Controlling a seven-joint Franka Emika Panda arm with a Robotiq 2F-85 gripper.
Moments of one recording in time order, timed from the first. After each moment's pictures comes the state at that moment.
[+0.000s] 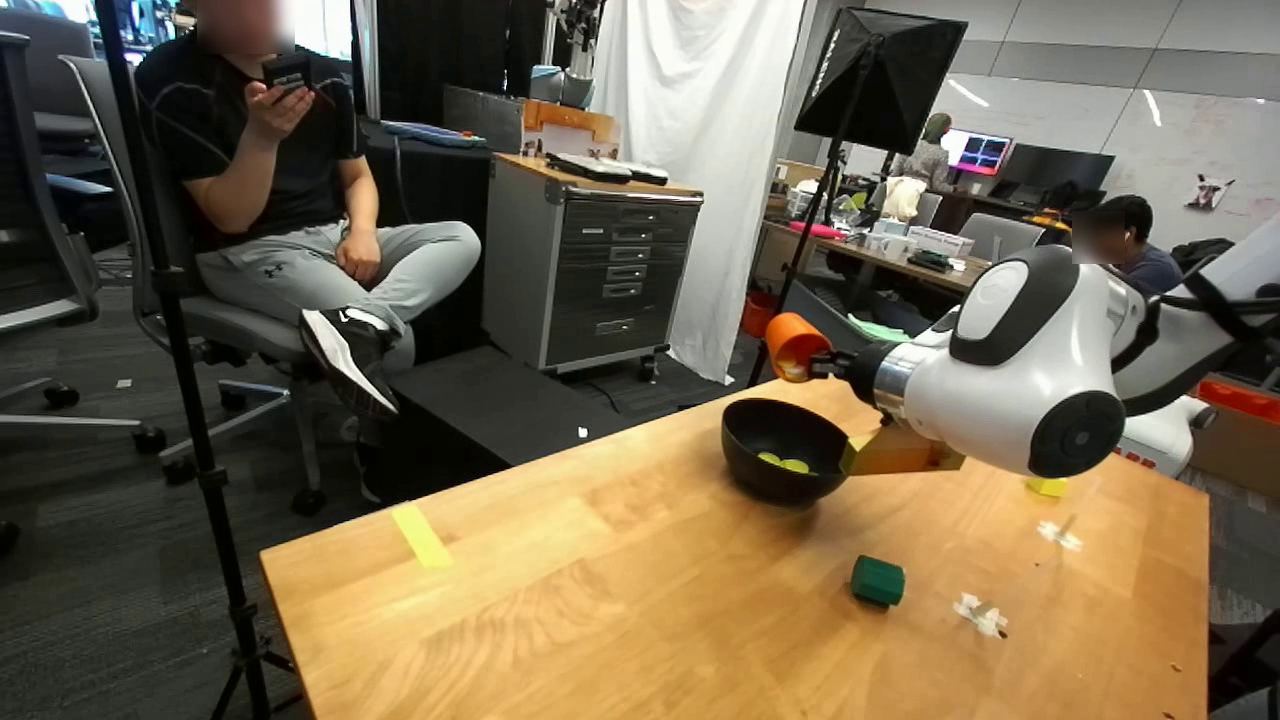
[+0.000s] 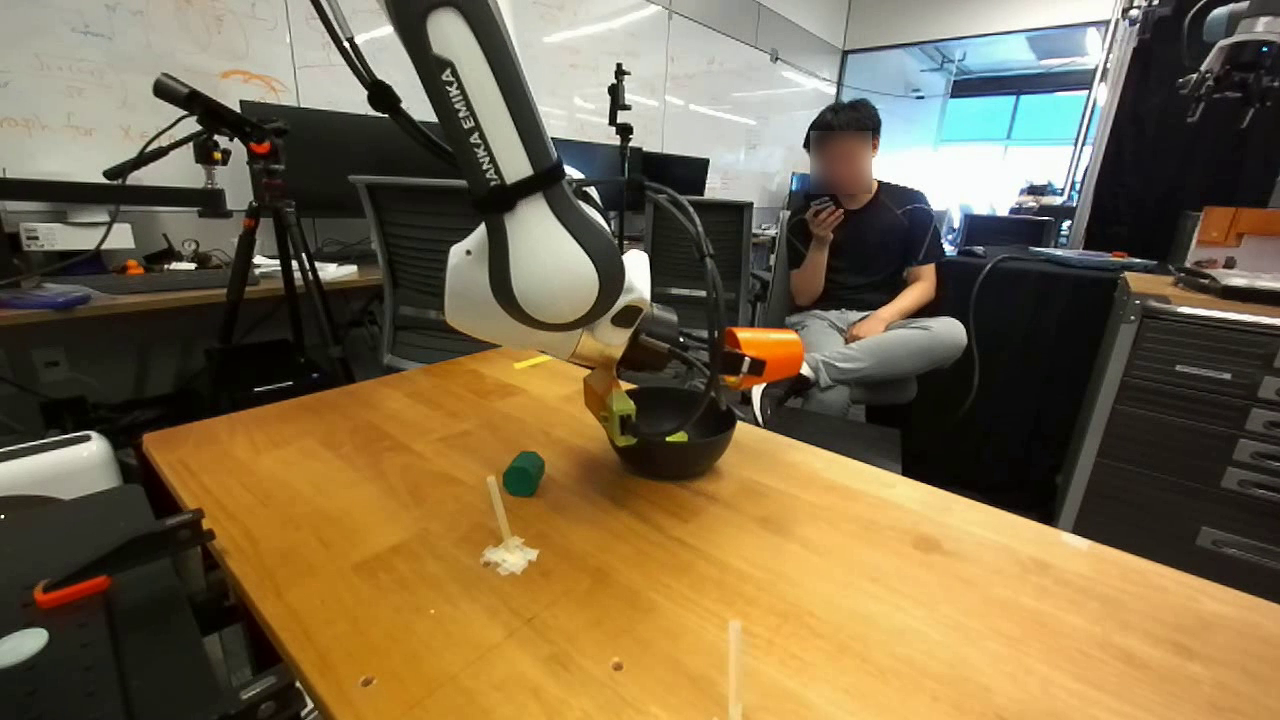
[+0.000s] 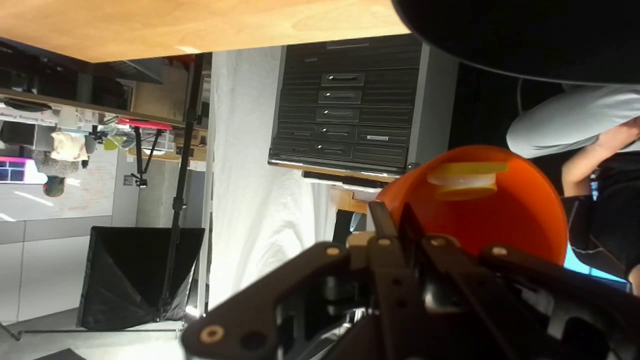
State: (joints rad) arm -0.02 0.55 0.01 -2.08 -2.51 2.27 2.71
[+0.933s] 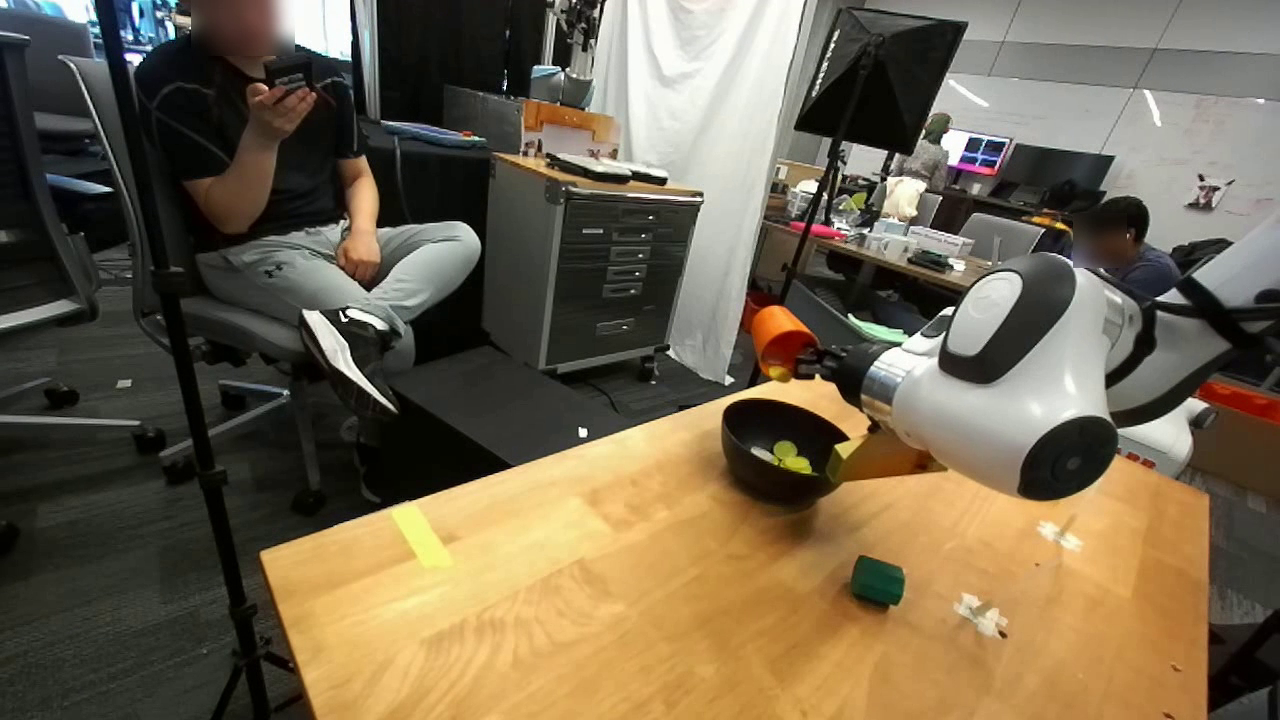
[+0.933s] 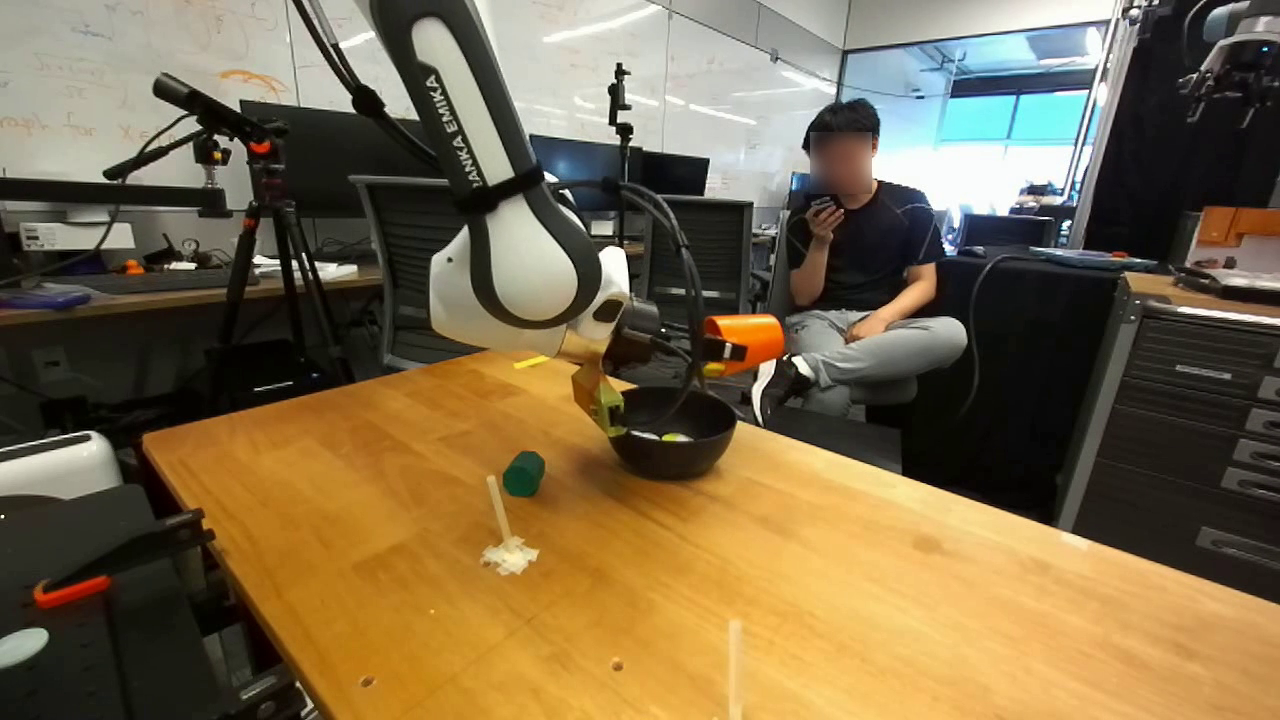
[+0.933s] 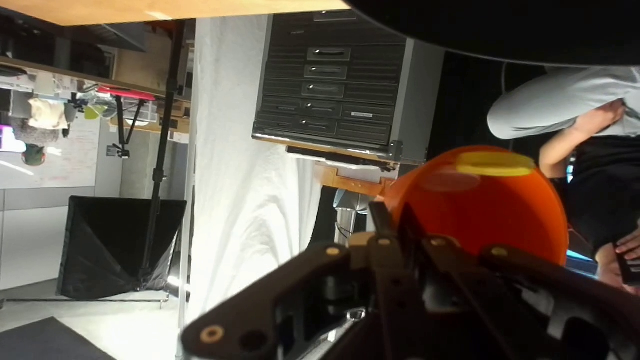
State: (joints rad) arm 0.06 0.55 -0.02 -2.10 -2.51 2.19 2.71
